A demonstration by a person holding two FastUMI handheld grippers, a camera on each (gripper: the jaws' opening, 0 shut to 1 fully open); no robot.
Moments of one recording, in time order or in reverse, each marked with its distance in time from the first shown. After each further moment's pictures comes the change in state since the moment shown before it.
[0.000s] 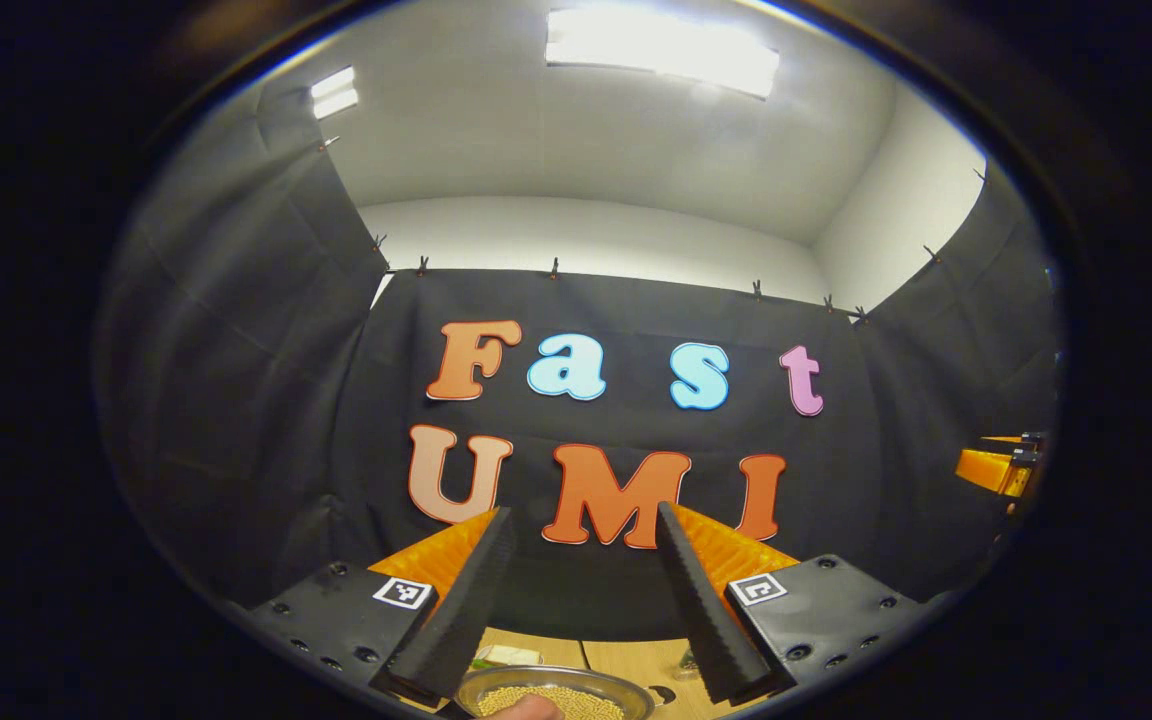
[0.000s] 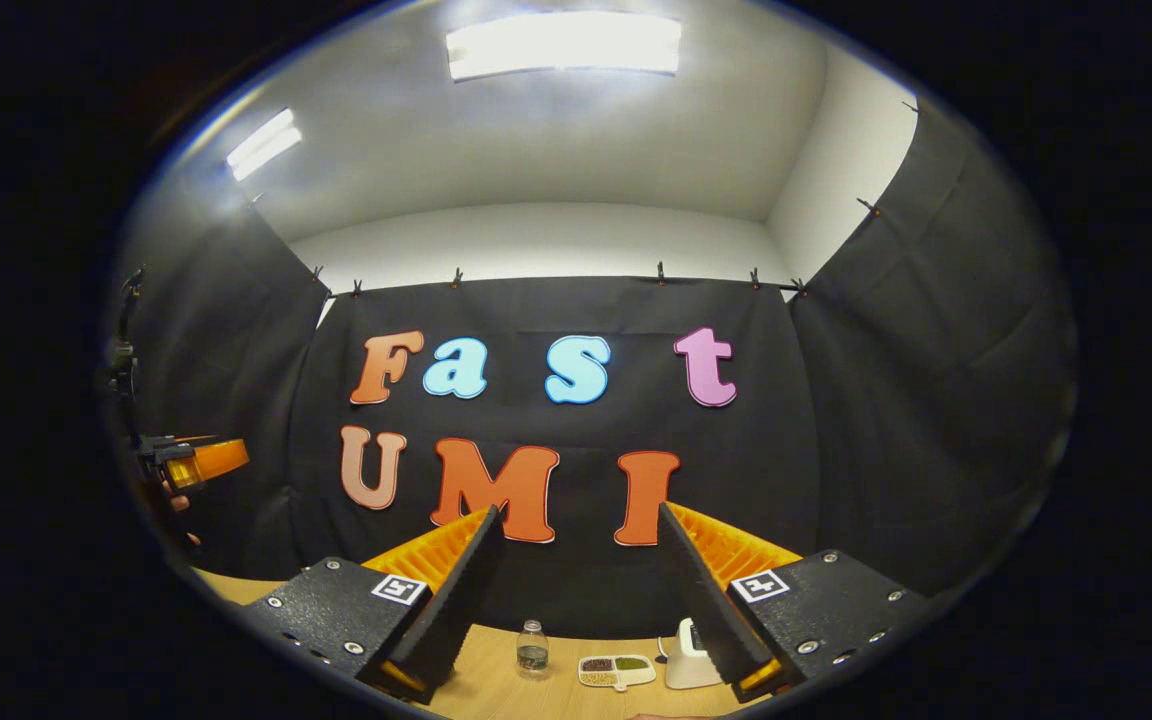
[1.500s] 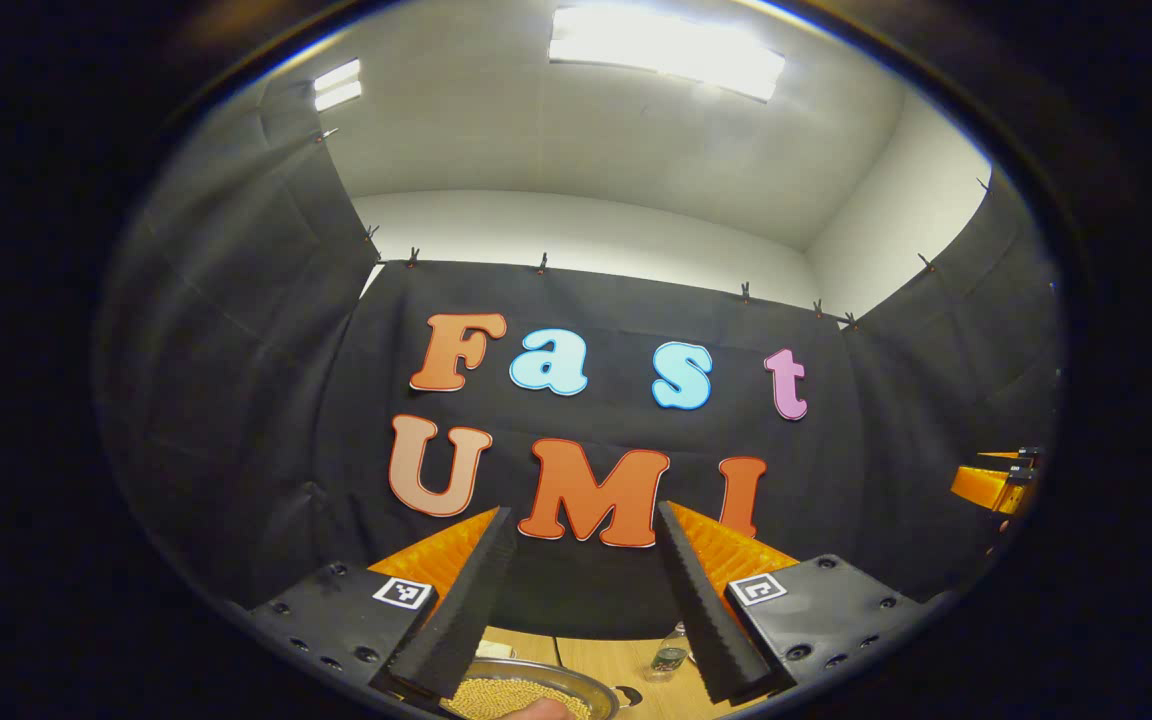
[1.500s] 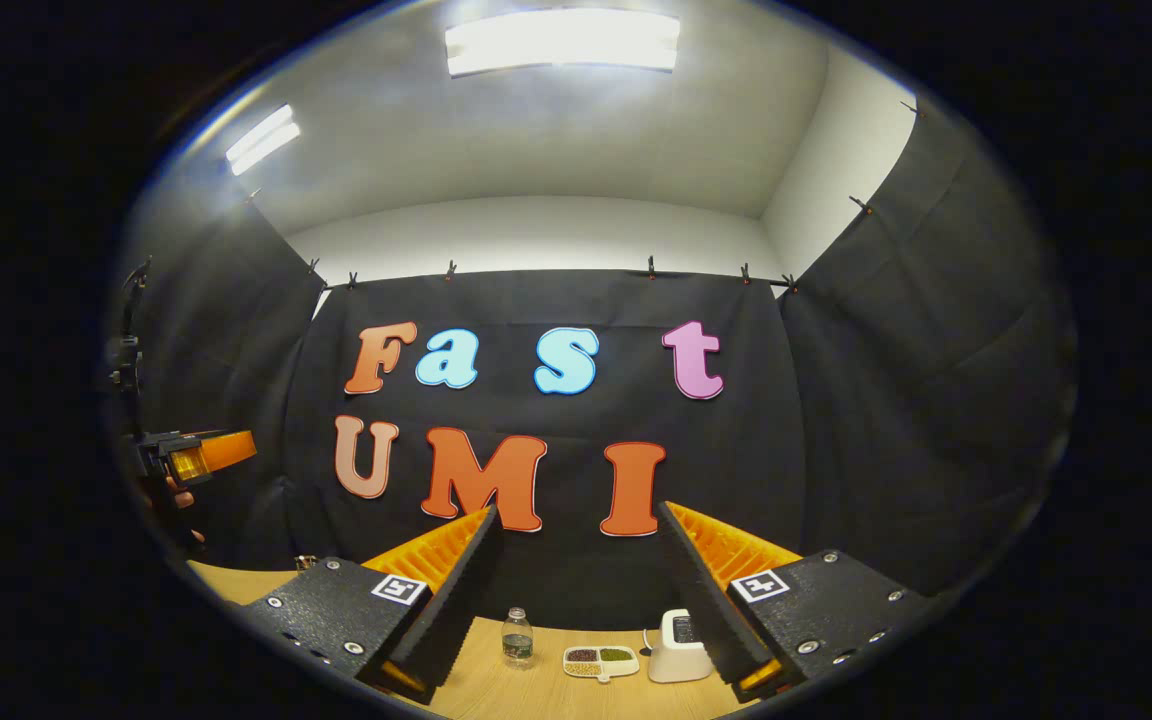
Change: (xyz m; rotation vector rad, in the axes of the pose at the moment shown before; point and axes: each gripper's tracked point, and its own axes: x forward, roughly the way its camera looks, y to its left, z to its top) left arm -0.004 -0.034 -0.004 -0.037 0.003 -0.025; right arm -0.019 -0.022 -0.006 -0.016 0.024 -0.014
